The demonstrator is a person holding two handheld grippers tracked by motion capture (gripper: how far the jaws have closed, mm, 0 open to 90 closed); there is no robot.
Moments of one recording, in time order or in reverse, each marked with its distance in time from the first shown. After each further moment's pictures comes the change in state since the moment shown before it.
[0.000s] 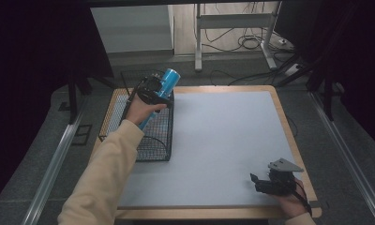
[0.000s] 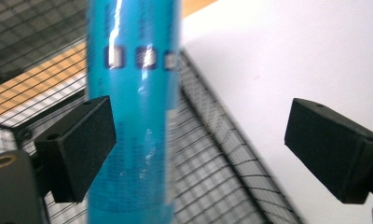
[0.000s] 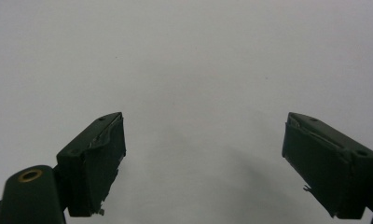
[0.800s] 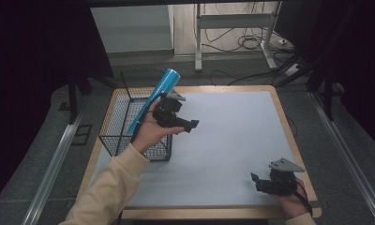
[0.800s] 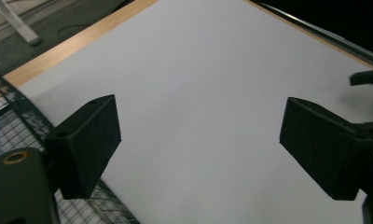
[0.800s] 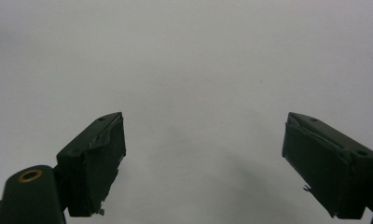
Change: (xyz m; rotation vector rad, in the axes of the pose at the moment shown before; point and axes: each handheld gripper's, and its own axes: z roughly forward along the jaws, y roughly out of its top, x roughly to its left) left arm -0.109 -0.030 -0.065 -0.164 -0.260 0.173; right arm -0.001 0.001 -0.002 -0.011 -0.008 -0.001
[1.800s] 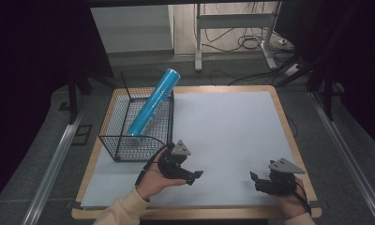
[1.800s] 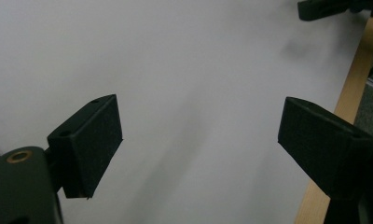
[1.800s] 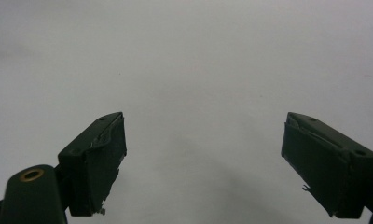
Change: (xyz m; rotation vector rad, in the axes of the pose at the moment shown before) left arm -0.065 -0.109 0.032 0.069 -0.135 0.035; right arm 0.004 0.002 -0.003 -0.049 -0.007 -0.020
